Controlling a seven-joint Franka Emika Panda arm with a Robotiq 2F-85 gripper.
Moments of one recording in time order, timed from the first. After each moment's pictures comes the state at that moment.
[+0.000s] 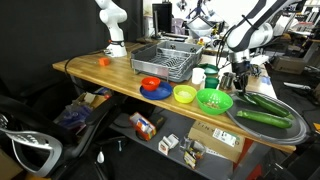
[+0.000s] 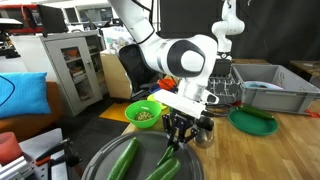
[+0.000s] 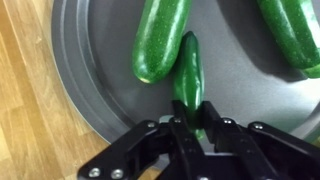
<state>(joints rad) -0.13 0.63 -0.07 -1.95 -0.10 2.18 -0.41</state>
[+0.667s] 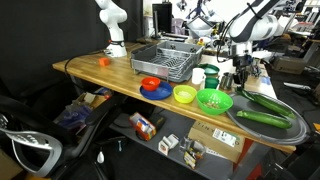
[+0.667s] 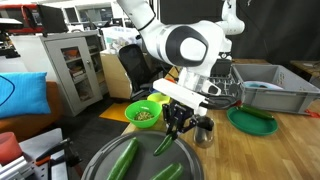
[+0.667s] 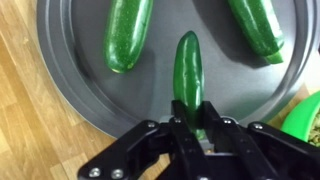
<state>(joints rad) -0.18 0.56 -0.03 -1.97 -0.02 2.16 -0.43</state>
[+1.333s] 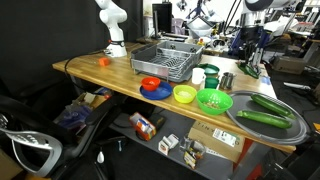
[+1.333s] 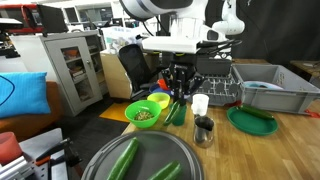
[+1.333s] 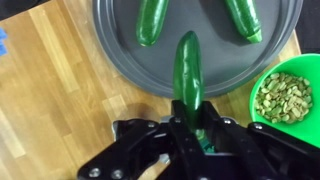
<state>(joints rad) -0.15 0.25 -0.02 -2.10 -0.11 2.22 -0.37</state>
